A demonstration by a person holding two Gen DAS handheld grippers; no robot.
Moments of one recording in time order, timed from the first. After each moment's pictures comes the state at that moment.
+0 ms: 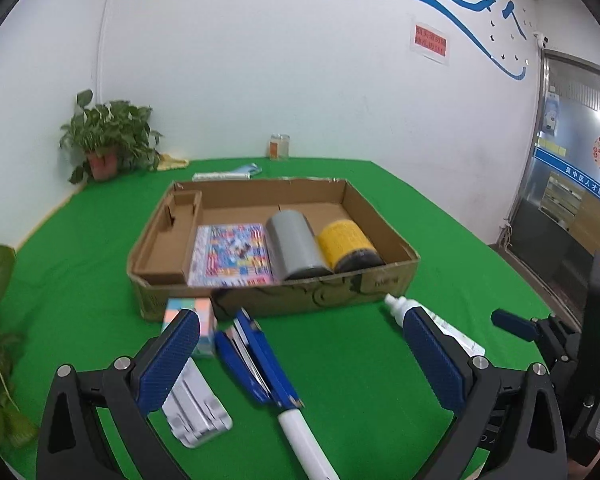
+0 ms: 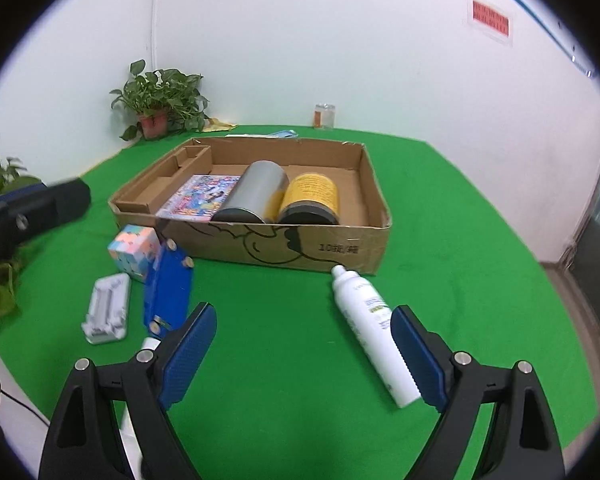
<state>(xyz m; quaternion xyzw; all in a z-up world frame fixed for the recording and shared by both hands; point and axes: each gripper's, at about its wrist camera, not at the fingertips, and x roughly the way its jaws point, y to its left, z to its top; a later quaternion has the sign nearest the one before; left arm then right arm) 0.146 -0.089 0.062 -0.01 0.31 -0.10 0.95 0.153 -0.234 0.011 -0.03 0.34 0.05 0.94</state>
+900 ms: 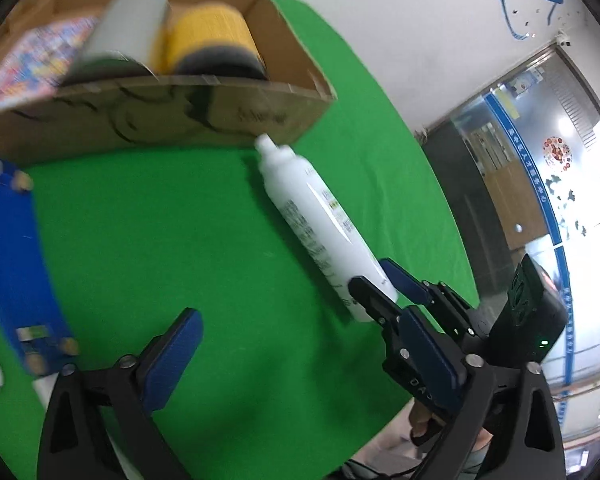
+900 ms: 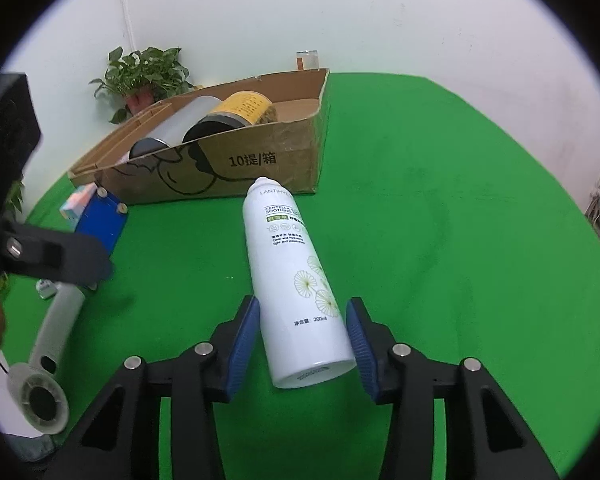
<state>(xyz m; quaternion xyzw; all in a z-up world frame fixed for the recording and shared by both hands) 0.259 -0.207 -0.075 -0.14 0.59 -0.29 0.74 0.182 -0.342 -0.073 0.05 0.42 0.09 0.90</state>
